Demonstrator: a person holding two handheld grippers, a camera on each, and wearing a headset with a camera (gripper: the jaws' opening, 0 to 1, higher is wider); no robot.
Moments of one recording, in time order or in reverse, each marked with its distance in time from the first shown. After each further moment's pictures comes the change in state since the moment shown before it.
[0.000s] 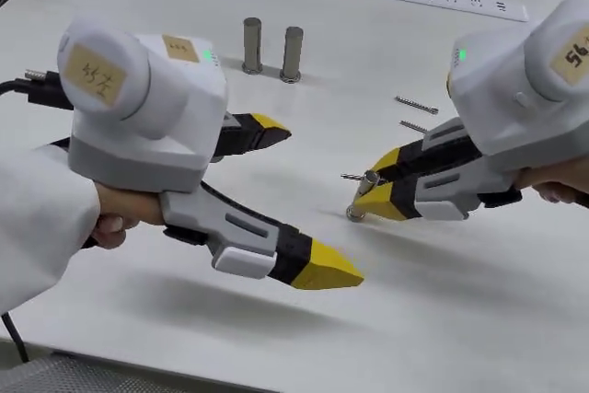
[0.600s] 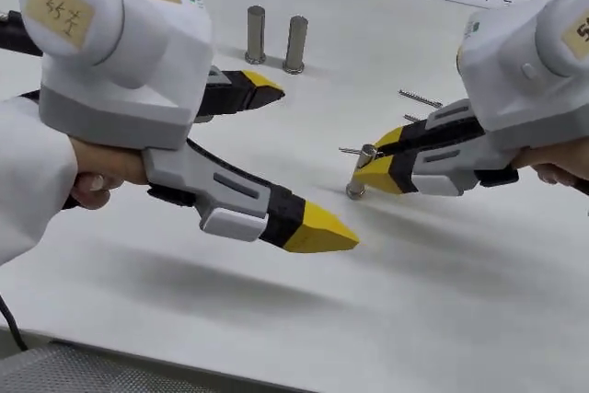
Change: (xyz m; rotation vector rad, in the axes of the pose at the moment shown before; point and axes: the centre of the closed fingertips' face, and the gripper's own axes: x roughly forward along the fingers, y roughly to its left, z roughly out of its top) left arm -0.014 0.013 0.014 0.038 -0.008 0.044; right arm 0.003 -0.028 0.020 0.037 -0.041 -0.082
